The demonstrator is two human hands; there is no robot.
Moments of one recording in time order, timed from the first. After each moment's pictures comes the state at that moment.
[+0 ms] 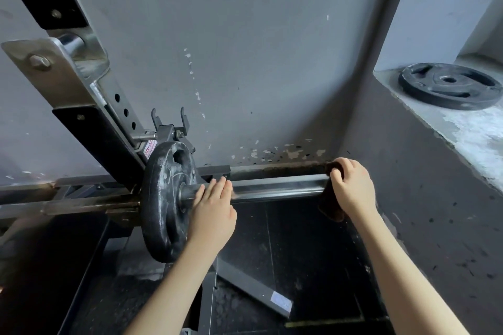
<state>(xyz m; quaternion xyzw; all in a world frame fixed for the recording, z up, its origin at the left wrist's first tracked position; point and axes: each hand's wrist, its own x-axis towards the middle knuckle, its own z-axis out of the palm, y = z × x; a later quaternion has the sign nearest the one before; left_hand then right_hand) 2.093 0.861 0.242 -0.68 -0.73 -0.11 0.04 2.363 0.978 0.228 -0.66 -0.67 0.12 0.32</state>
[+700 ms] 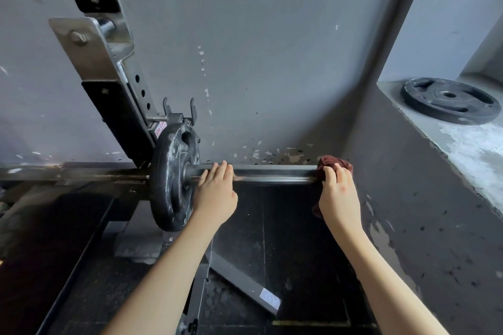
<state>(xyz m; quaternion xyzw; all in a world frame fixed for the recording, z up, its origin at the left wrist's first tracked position) 2.106 0.856 0.250 -0.64 -0.77 -0.04 -0.03 2.353 0.921 0.221 -0.61 -0.75 0.01 0.25</state>
